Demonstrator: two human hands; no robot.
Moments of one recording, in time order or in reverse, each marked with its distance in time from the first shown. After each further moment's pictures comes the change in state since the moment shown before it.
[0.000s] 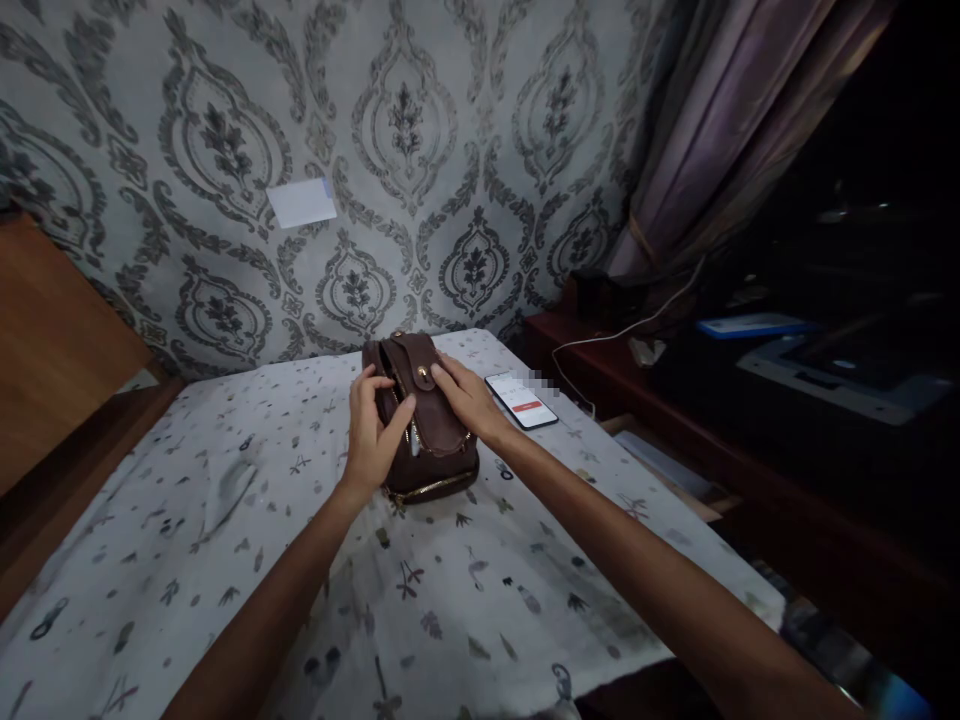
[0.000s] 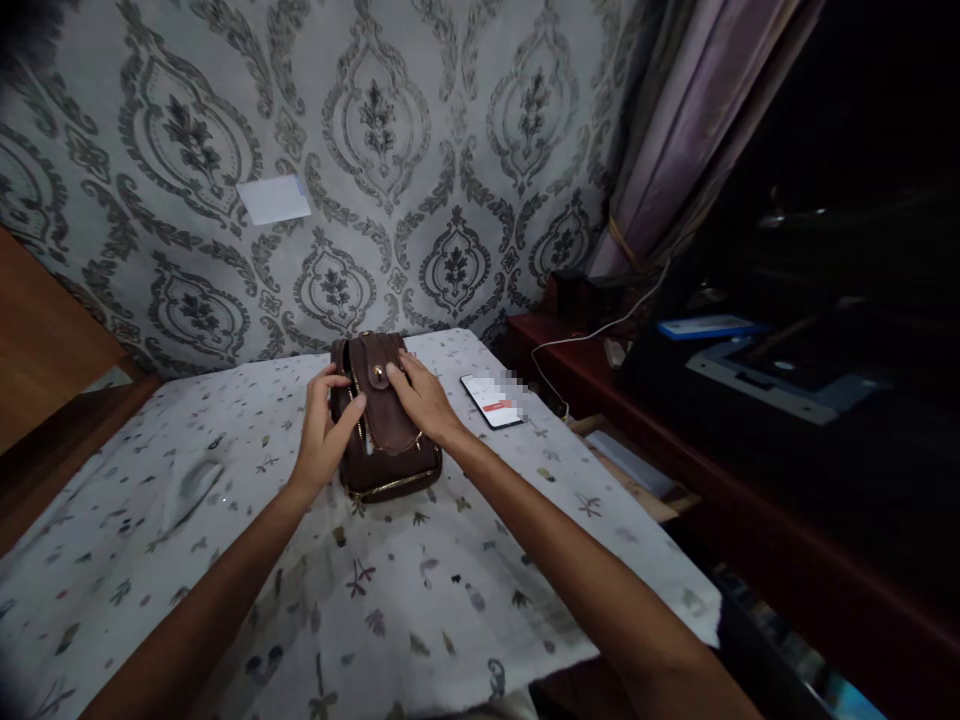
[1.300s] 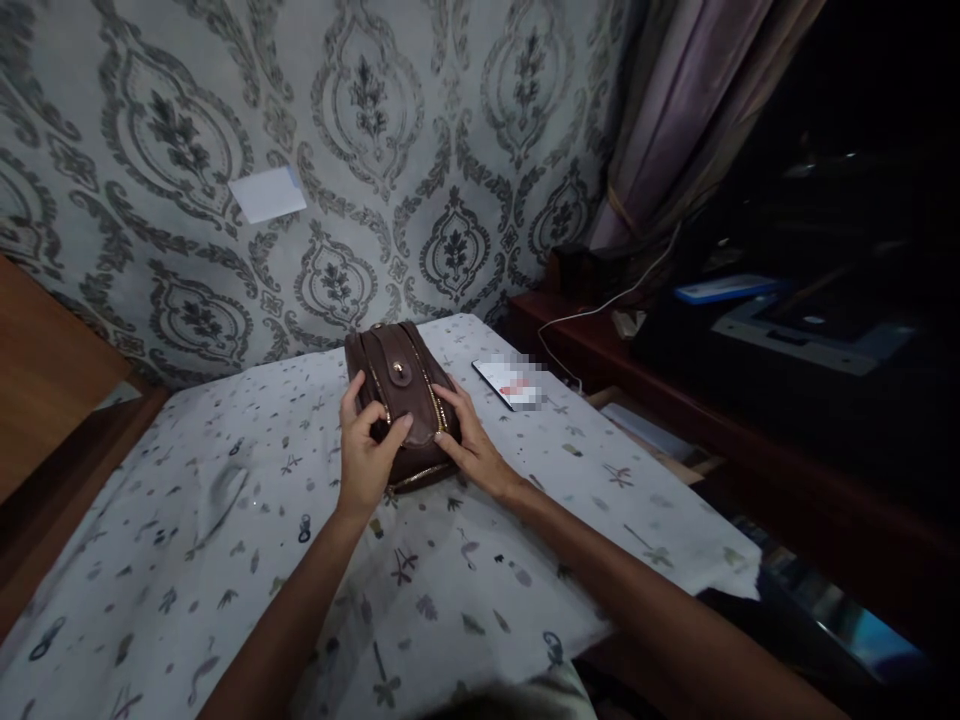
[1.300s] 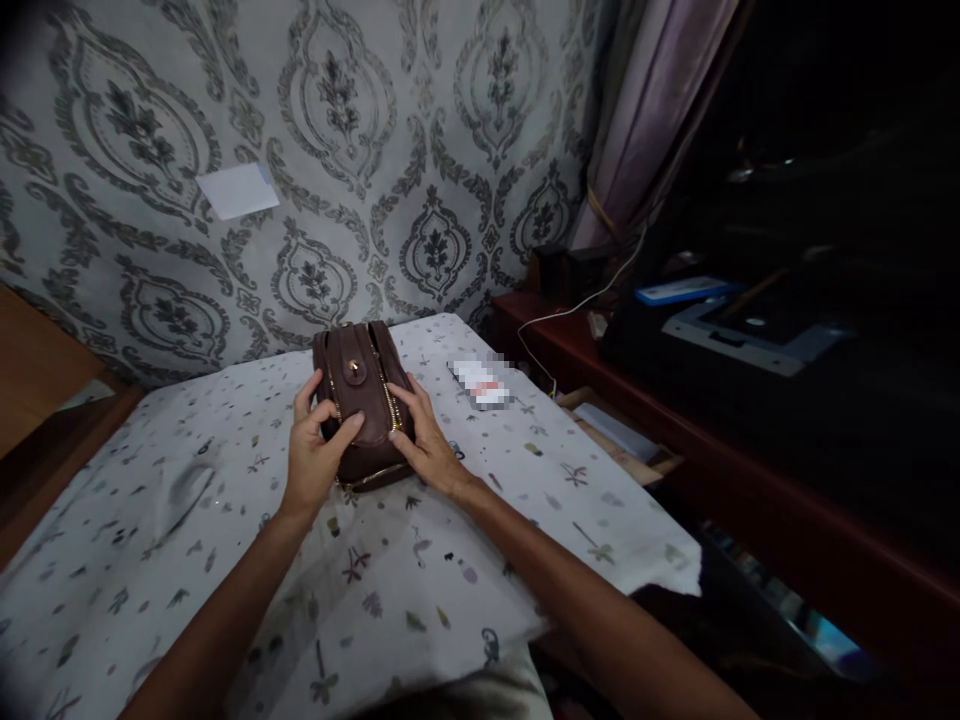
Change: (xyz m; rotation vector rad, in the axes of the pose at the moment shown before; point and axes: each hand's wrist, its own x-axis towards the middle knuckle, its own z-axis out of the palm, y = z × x) left_hand -0.026 0.015 0.003 0.018 -0.041 -0.110; right_hand -0.090 0.026 -0.003 -0.028 -0.059 -0.128
